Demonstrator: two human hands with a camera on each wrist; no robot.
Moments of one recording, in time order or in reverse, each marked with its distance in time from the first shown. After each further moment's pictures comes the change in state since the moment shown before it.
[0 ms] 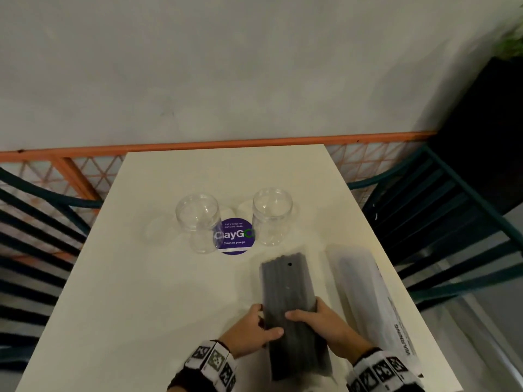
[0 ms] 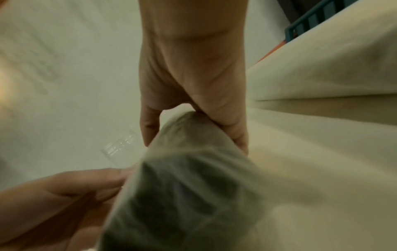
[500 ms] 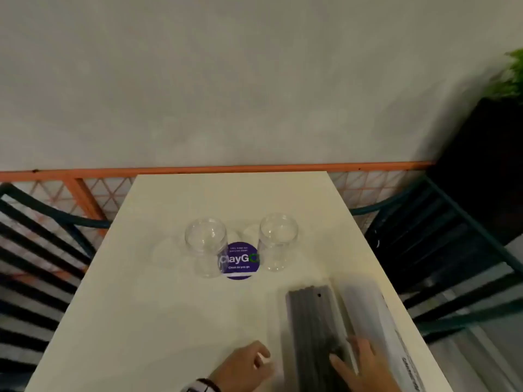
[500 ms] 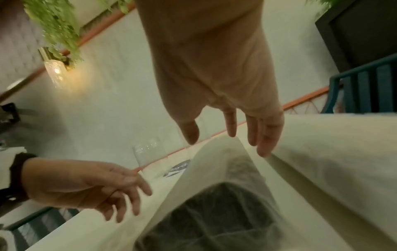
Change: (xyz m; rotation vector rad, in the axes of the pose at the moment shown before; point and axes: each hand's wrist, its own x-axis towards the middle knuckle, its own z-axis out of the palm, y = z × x) left_hand -0.031 0.008 -0.016 0.371 0.039 0.040; right_hand -0.048 0.004 -0.032 -0.636 0.386 -0.091
